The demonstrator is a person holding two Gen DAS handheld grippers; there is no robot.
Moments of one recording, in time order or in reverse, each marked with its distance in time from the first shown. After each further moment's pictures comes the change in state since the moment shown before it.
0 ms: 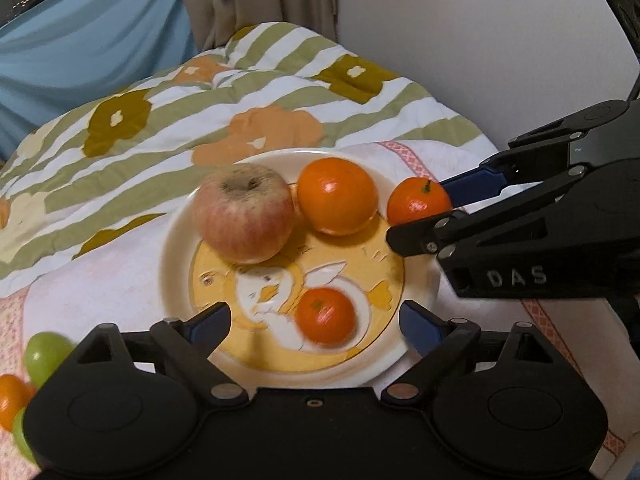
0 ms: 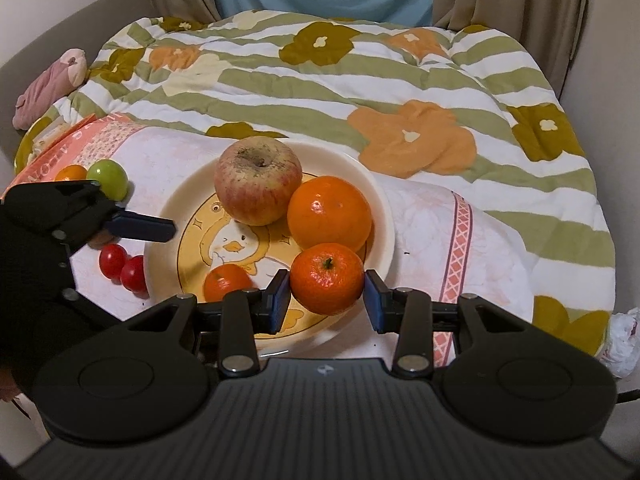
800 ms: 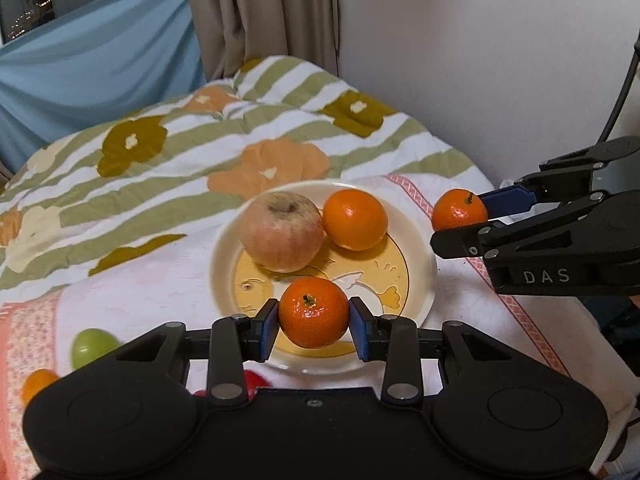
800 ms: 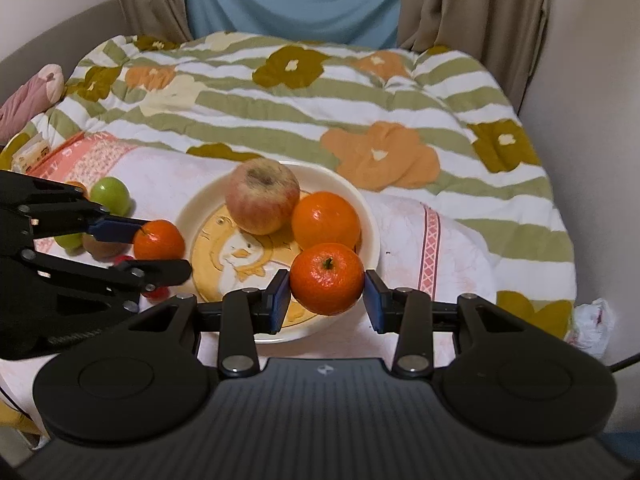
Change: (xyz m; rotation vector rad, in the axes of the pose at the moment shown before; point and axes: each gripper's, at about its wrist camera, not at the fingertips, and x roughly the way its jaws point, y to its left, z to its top) left arm -0.042 0.022 -0.011 -0.007 -0.092 -0.022; right arm -0.045 0.024 -0.011 0.025 -0.050 -0.110
